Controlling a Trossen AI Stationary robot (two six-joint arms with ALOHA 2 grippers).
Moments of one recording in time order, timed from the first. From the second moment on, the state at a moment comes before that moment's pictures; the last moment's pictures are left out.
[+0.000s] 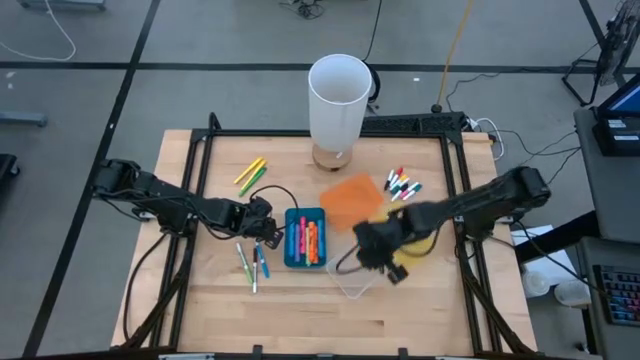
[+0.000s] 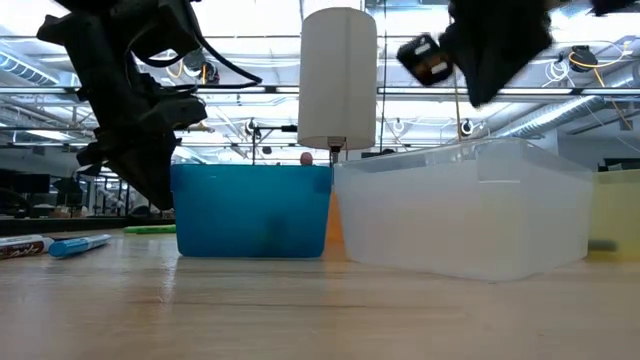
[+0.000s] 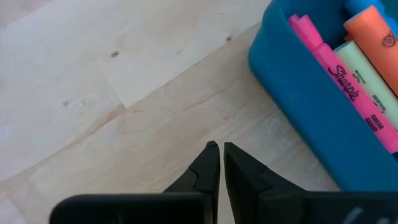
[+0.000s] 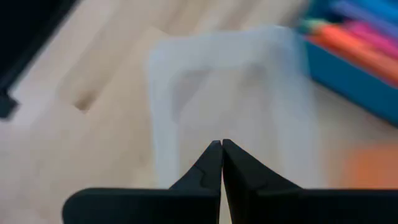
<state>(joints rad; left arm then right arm) -0.18 1.40 0.70 -0.52 -0.31 -1.10 0.24 1.53 1.14 -0.70 -0.20 -0.28</state>
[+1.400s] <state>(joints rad) -0.18 1.40 0.70 -0.52 -0.32 -1.11 0.17 1.70 1.12 -0.23 0.45 -0.20</state>
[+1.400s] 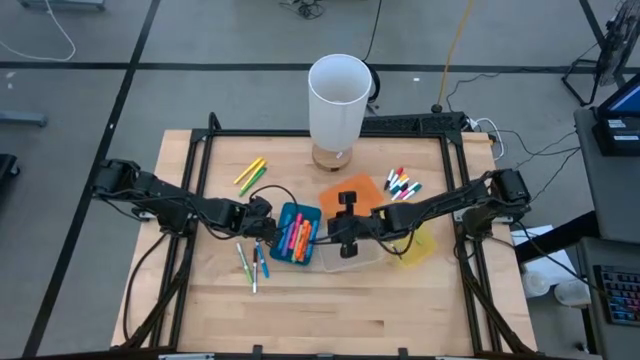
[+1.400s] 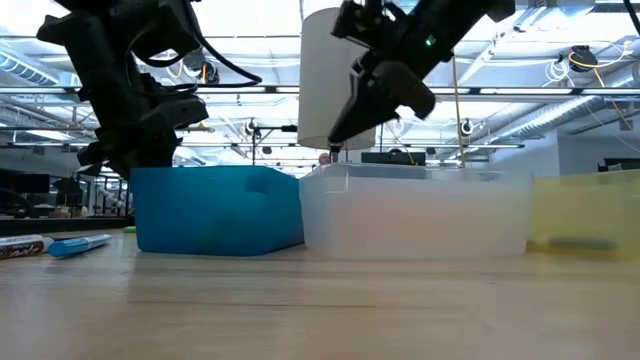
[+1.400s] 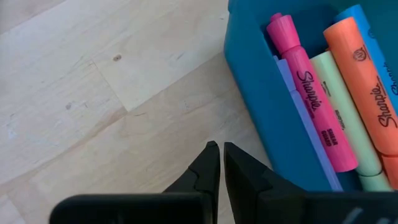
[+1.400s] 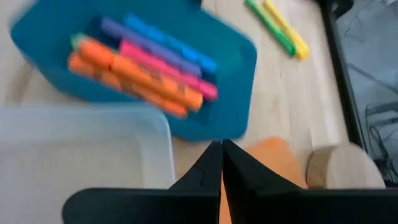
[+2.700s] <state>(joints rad) -0.18 1.40 0.70 -0.49 -0.33 -1.12 0.01 1.72 1.12 -0.20 0.19 -0.21</state>
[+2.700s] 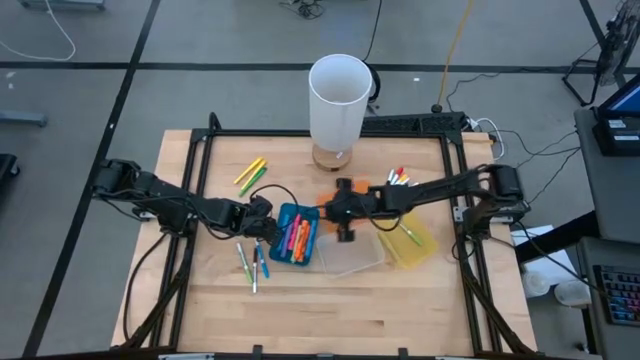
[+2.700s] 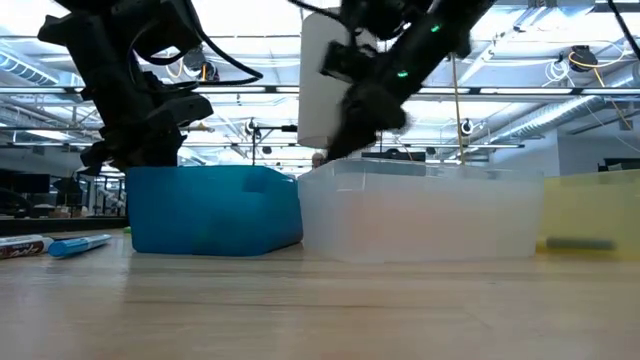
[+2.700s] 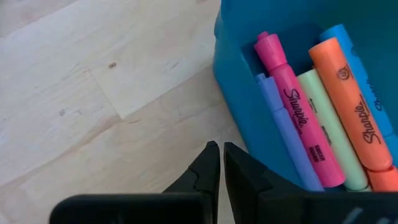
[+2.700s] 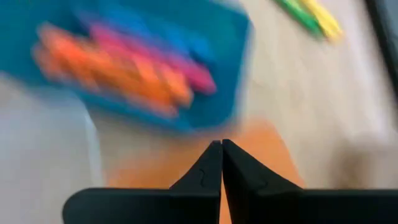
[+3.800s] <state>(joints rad) -0.18 1.40 0.70 -0.47 -0.39 -1.10 -0.03 1.34 0.63 -0.59 0.34 0.39</state>
